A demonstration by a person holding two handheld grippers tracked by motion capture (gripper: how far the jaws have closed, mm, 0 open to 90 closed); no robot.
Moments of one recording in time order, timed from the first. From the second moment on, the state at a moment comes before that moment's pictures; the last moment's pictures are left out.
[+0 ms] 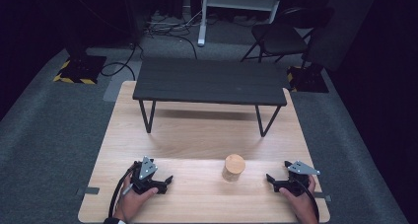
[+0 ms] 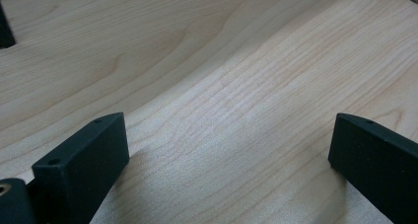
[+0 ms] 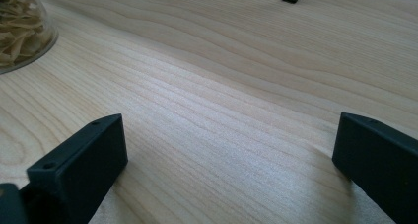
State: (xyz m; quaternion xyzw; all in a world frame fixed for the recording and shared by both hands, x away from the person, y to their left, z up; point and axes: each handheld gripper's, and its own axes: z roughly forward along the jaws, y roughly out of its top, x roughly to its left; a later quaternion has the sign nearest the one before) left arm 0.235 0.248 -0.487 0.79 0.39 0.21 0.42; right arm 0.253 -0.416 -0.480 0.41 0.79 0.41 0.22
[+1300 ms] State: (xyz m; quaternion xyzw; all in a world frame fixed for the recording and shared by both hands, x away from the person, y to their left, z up) left arm 0.235 0.248 -0.487 0.79 0.40 0.22 0.42; right arm 0.271 -0.435 -0.466 0.32 0.82 0.45 0.16
